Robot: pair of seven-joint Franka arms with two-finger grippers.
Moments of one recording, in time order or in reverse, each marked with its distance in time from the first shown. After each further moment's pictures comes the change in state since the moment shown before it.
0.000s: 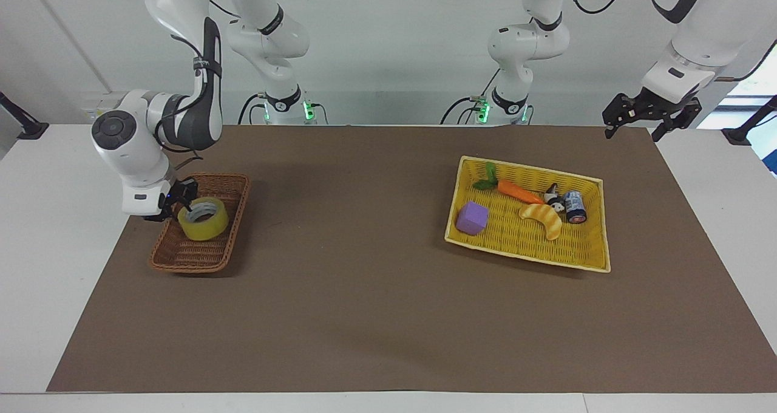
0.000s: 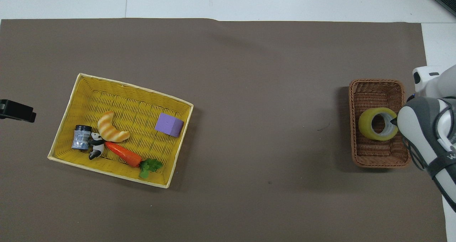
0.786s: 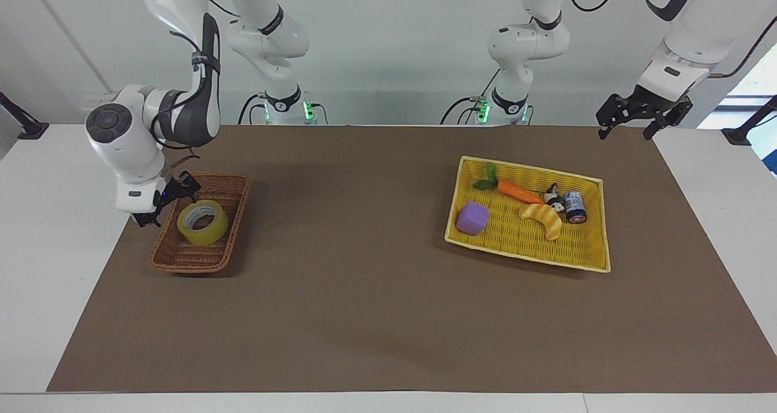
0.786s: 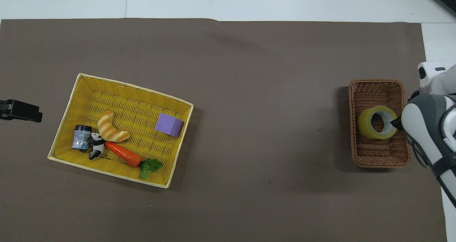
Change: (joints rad) left arm 0.002 -0.015 -0.006 -0.023 -0.031 0.018 -0.041; right arm 0.001 -0.014 0.012 0.039 0.000 -0.025 0.011
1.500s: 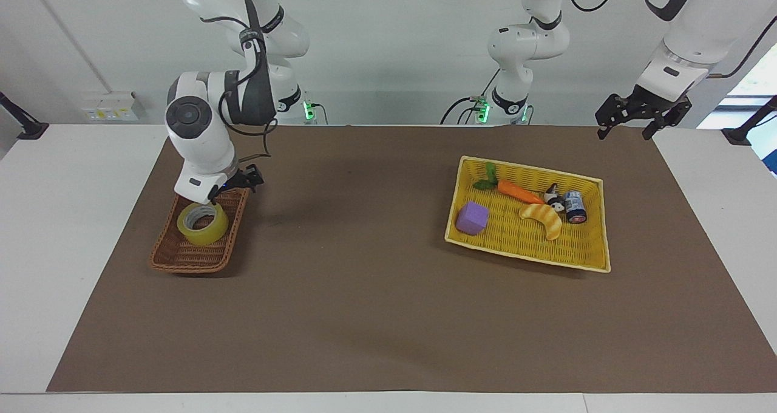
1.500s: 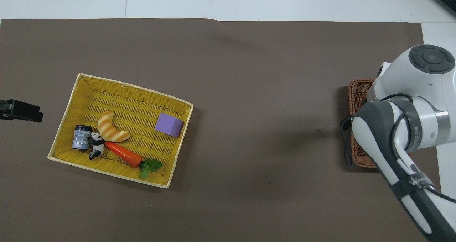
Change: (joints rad) left arm 0.000 0.000 -0.001 0.000 -0.001 0.000 0.000; right arm 0.007 -0.059 0.279 0.014 0.000 -0.199 0.777
